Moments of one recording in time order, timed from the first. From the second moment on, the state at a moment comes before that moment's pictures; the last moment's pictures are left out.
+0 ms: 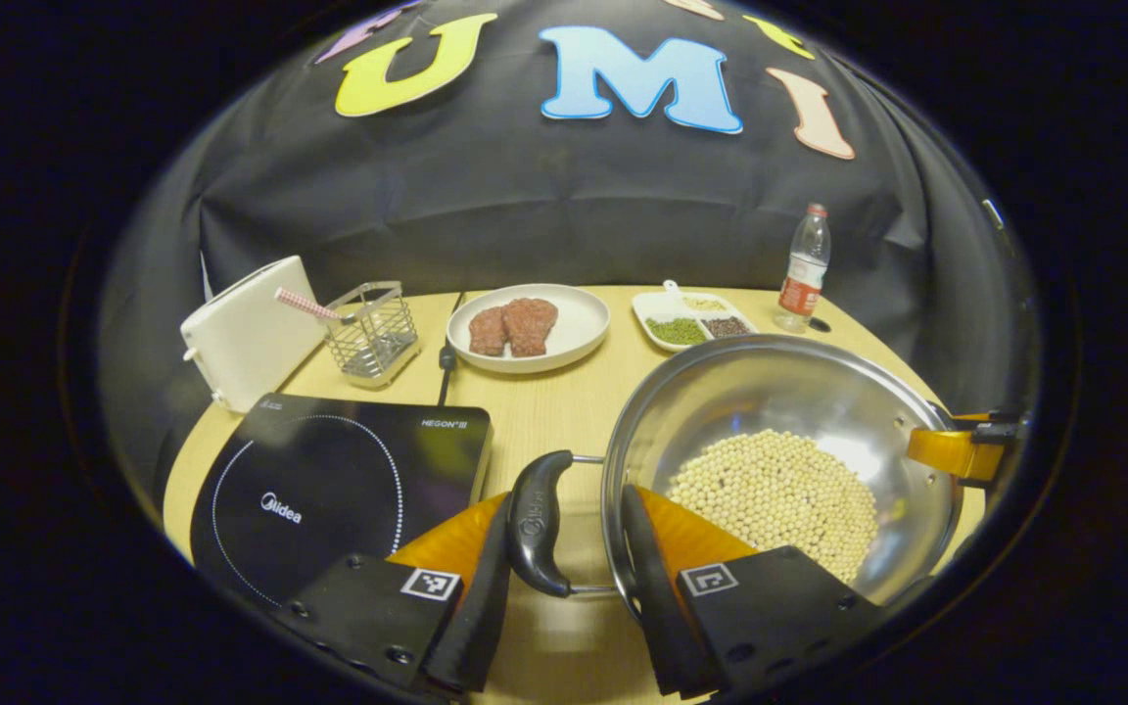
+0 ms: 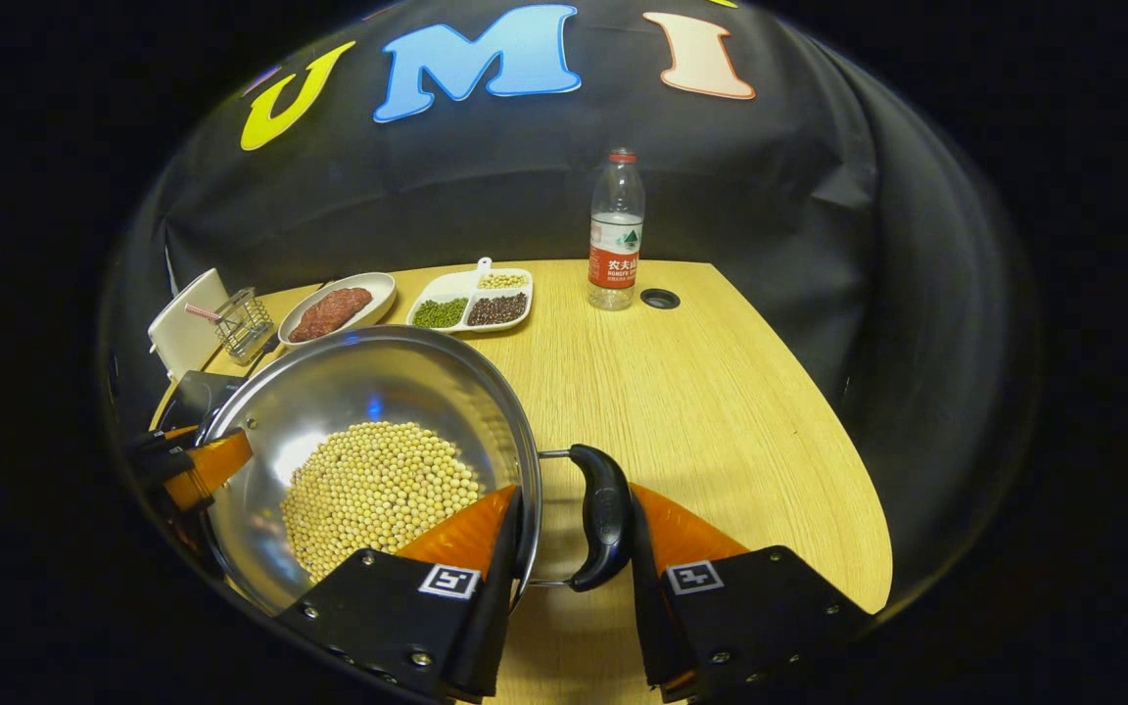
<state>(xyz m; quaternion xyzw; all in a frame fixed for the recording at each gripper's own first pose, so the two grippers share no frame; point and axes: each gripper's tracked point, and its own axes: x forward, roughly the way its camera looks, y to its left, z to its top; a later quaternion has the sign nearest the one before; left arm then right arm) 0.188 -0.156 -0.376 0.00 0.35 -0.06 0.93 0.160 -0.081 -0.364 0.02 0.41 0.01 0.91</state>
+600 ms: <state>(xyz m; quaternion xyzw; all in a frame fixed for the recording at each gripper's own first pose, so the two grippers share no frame) 0.170 -0.146 -0.335 0.00 0.33 -0.04 0.94 0.138 -0.078 -0.332 0.02 0.40 0.01 0.92</state>
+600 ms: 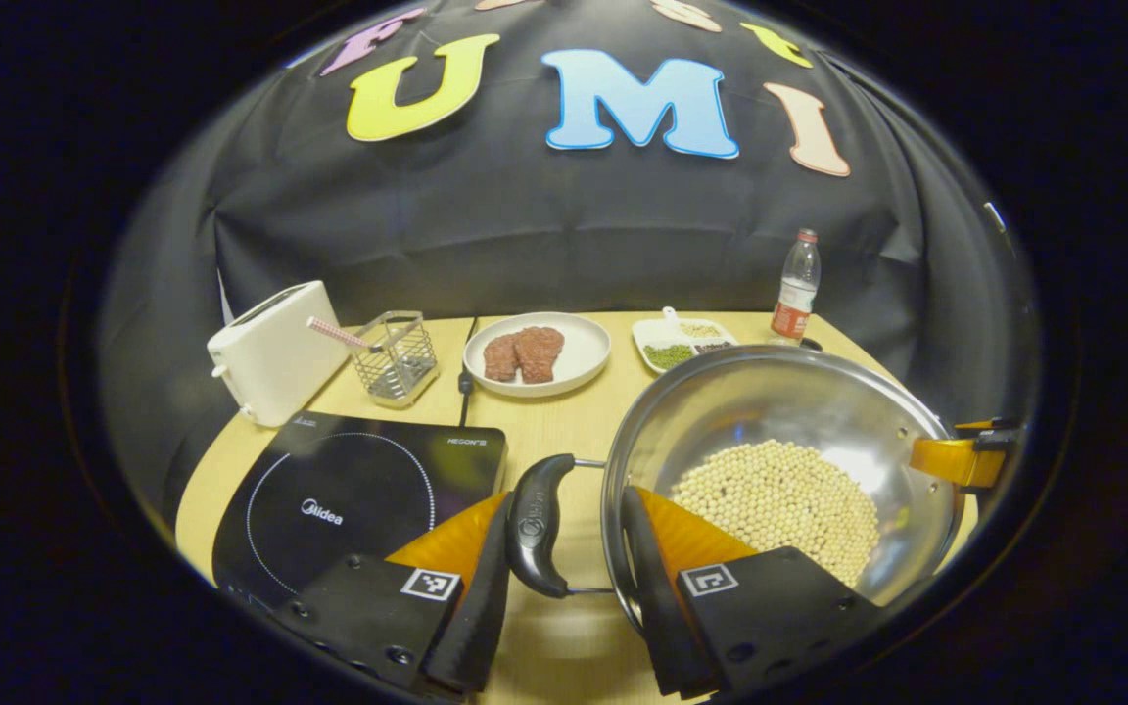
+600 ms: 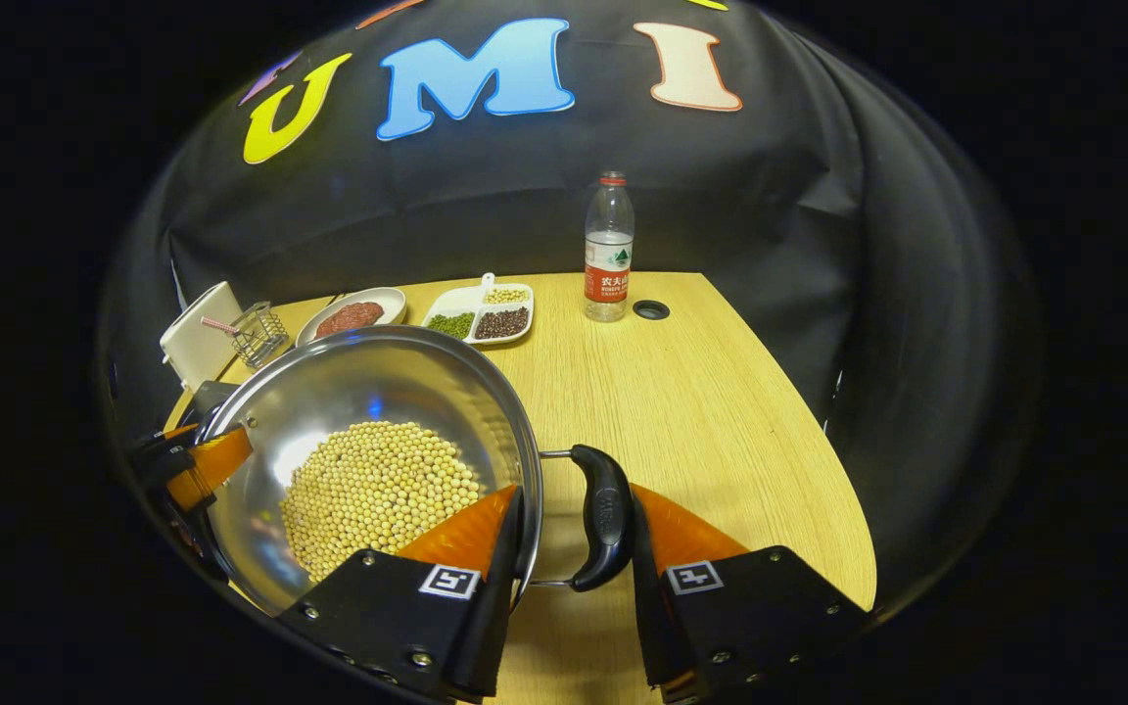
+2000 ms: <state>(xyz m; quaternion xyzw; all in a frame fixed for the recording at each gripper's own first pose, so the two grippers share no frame) 0.166 0.008 -0.316 0.00 0.31 -0.09 0.95 0.089 0.063 -0.291 0.03 0.38 -0.04 0.93</state>
